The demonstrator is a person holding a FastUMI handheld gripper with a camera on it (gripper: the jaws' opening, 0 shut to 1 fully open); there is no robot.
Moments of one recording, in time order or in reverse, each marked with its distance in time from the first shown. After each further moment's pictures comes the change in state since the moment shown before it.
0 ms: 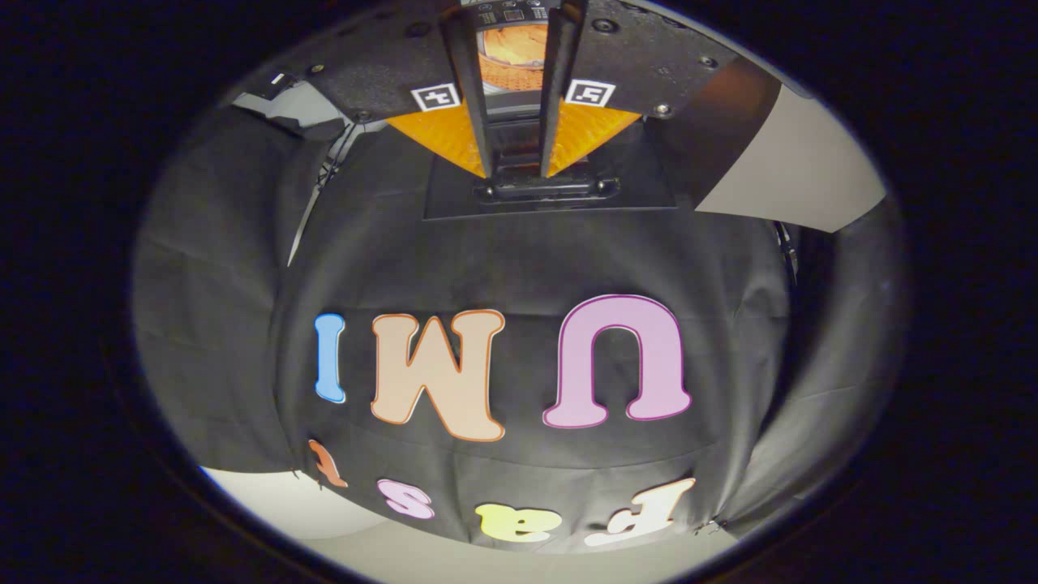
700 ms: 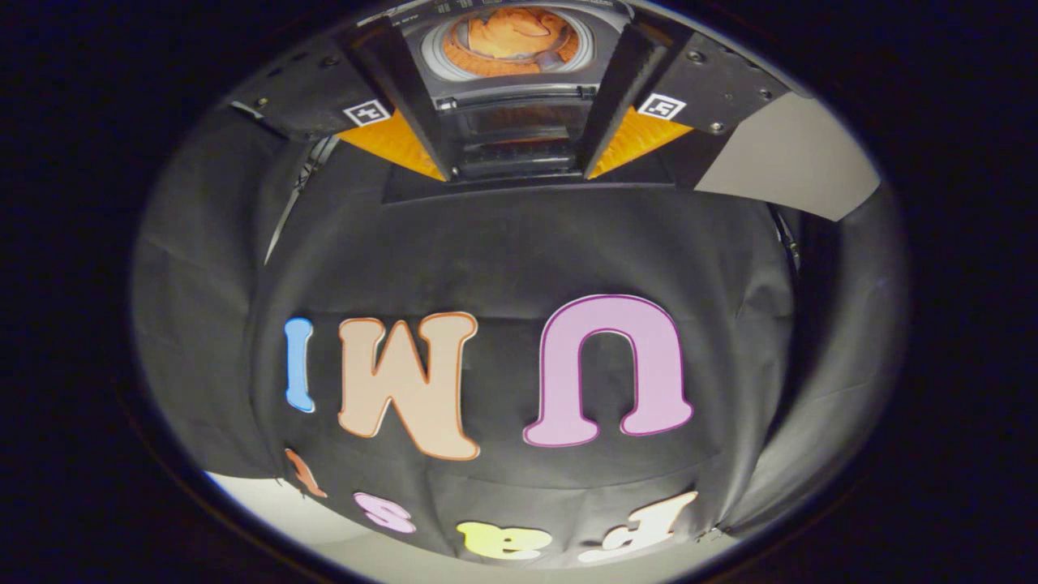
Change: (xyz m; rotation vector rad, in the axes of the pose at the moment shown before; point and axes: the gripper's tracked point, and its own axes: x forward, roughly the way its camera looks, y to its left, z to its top) arm 0.074 0.045 0.019 -0.026 0.038 0.046
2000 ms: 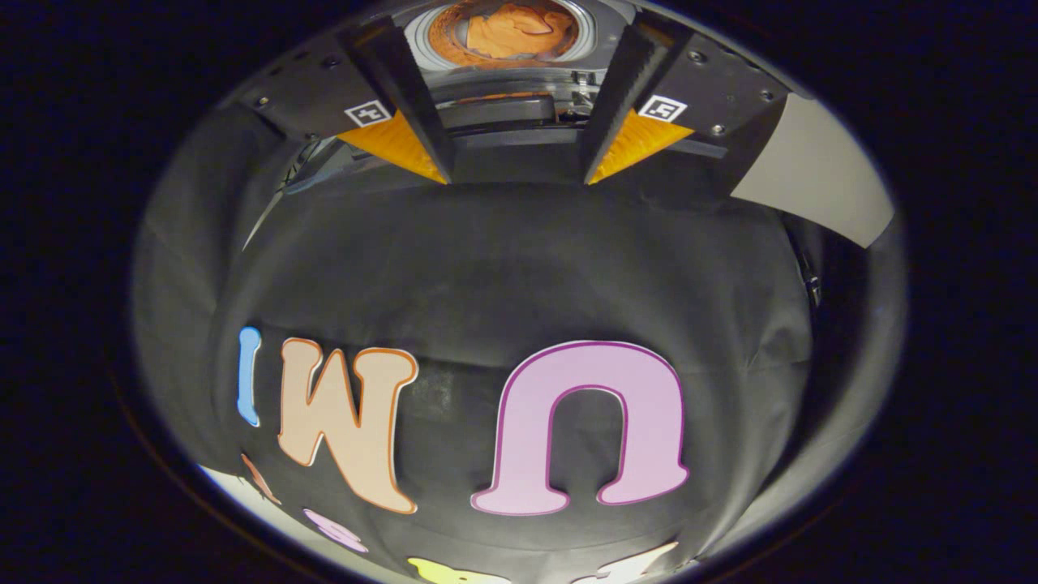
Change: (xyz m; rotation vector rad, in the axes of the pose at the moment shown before) arm 0.068 0.032 -0.045 -0.061 0.118 0.043
